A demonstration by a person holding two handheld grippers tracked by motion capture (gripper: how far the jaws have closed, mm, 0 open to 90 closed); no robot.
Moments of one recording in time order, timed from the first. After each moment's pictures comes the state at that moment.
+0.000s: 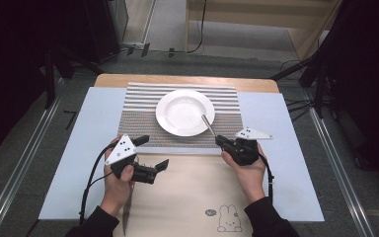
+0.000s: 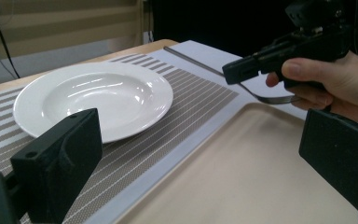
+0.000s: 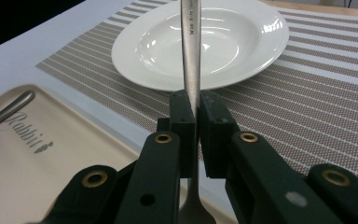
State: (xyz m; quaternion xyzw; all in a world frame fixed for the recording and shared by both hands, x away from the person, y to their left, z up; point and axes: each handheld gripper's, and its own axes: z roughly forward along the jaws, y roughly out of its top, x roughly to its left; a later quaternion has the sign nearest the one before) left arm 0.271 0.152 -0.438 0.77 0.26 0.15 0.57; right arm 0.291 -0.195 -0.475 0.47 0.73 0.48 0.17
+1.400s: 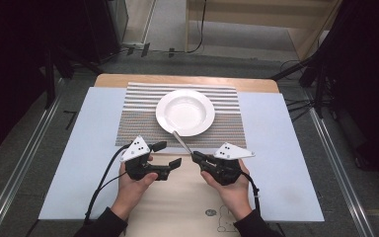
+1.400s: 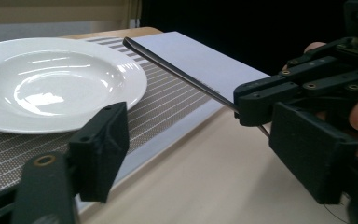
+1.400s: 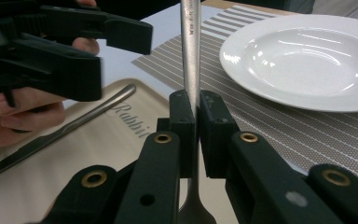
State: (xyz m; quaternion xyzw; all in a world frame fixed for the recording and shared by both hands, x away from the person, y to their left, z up) left arm 0.272 0.125 -0.455 0.76 0.30 0.09 0.57; right arm 0.244 -0.136 -0.462 0.37 0.76 0.52 0.14
